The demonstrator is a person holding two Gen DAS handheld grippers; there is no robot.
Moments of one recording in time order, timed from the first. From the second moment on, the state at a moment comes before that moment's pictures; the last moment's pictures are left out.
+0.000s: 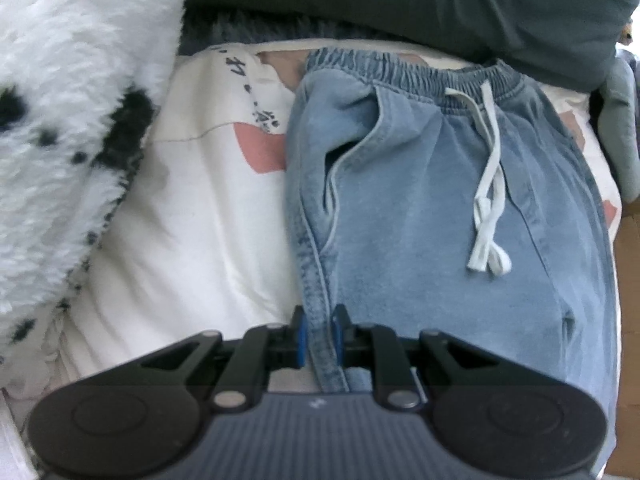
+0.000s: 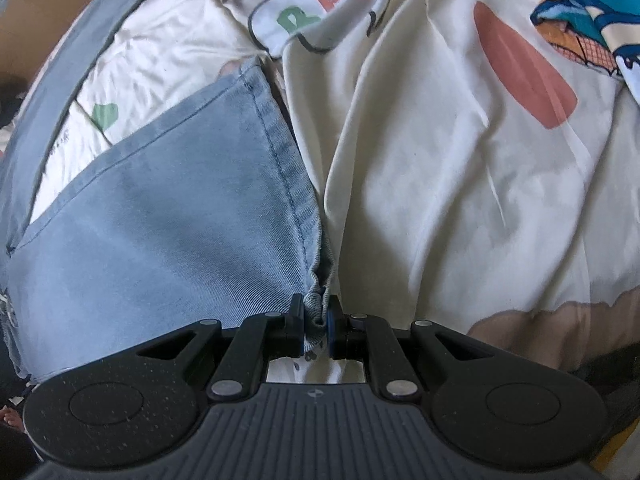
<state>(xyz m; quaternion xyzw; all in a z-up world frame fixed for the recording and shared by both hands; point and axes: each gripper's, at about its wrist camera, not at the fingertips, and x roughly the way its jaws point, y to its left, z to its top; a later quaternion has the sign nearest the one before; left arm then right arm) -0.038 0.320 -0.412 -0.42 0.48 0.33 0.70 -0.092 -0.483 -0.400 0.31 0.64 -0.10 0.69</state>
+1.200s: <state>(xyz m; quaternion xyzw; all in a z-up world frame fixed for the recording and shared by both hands) 0.062 0.284 -0.337 -0.34 0.49 0.24 0.77 0.032 -0.489 -0.414 0.18 0.54 -0.03 0.82</state>
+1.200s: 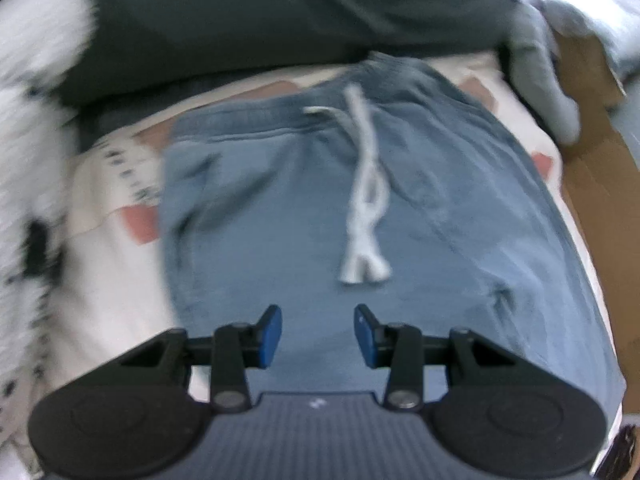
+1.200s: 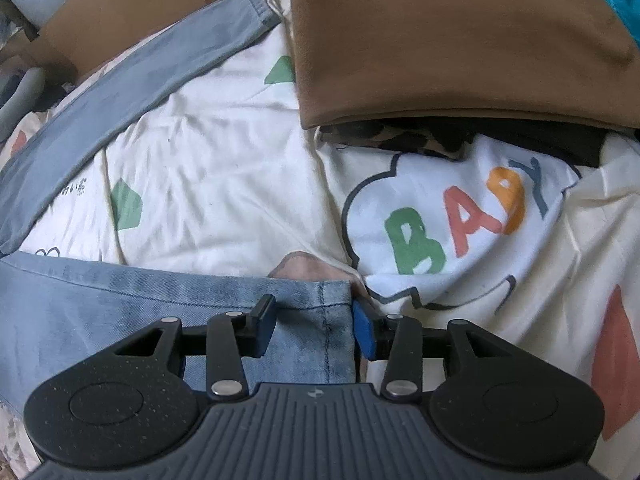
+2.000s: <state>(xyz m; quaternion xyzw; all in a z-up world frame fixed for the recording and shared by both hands) 0.252 0.140 -0.405 -0.10 0.62 0.13 0.77 0.014 -0.488 -0.394 0.16 0.54 -0.06 0.82</state>
